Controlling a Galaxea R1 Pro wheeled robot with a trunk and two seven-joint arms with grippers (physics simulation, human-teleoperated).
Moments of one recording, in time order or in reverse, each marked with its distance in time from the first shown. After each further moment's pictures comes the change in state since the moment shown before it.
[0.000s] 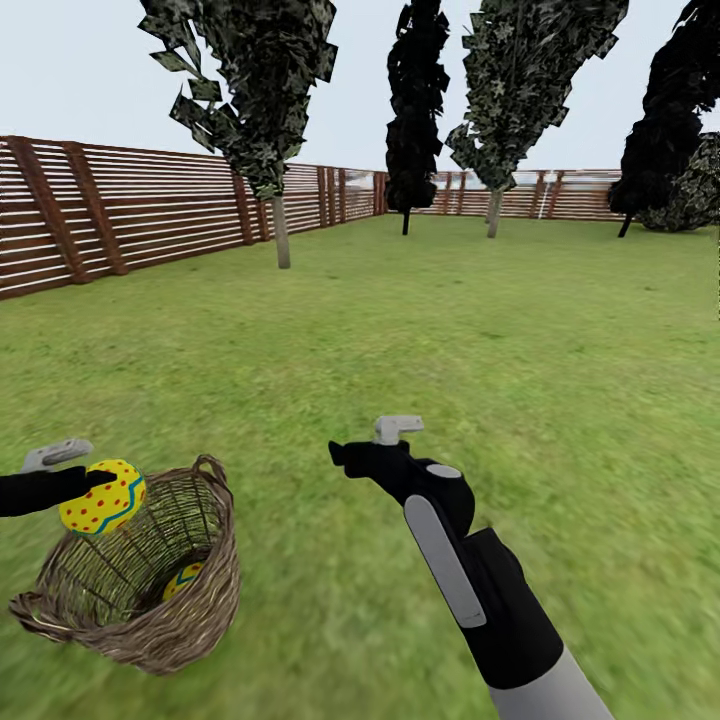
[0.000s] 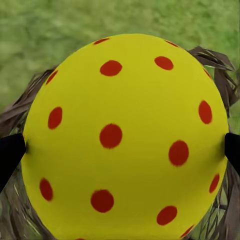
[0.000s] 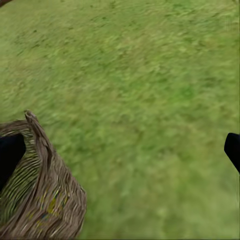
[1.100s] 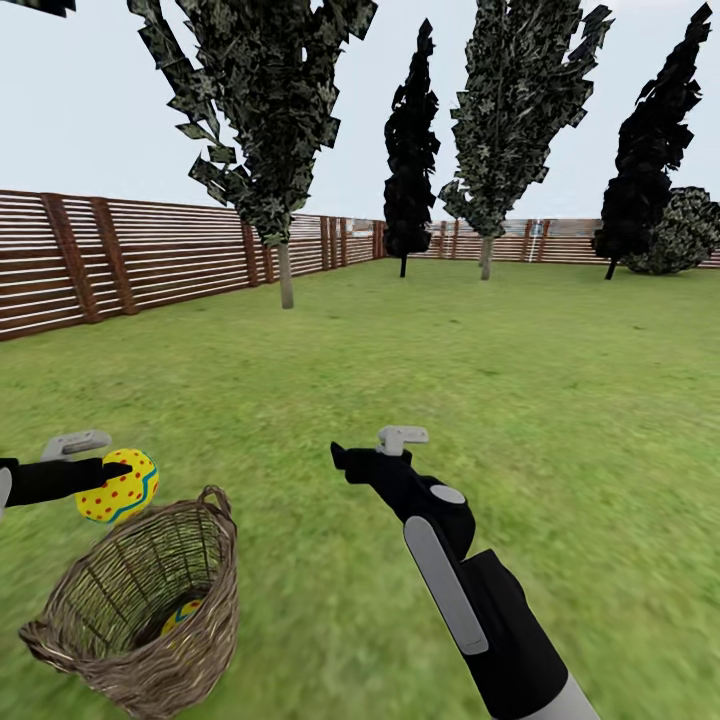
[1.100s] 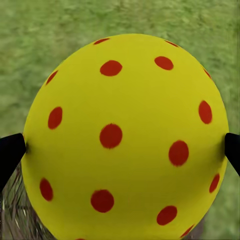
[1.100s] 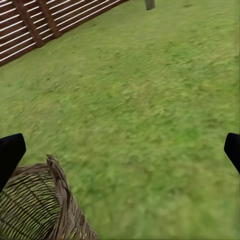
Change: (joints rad) left arm 0.002 -0.008 -0.078 -0.074 0.006 0.000 -0.002; right arm 0.067 -0.003 0.004 0.000 -0.001 -0.157 0.005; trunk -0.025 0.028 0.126
